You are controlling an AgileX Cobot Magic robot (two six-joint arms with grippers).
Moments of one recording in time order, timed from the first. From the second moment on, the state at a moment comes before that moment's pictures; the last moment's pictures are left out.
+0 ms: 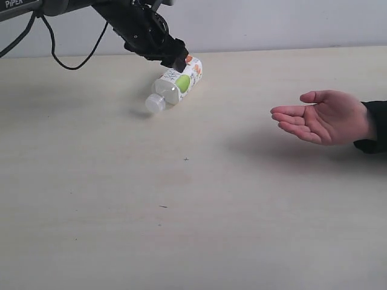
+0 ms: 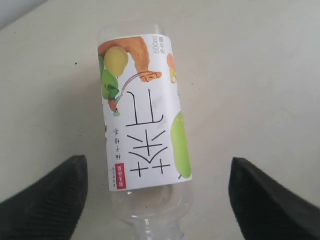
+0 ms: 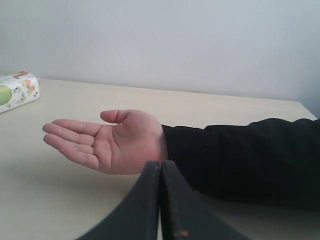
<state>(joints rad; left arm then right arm) -0.44 2.35 -2.05 -0.25 0.82 0.38 0.14 0.01 0.00 0.04 0.27 -0.12</state>
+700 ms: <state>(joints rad) -0.47 2.42 -2.06 -0.25 0.66 0.38 0.14 0.01 0.00 0.04 0.27 -0.12</state>
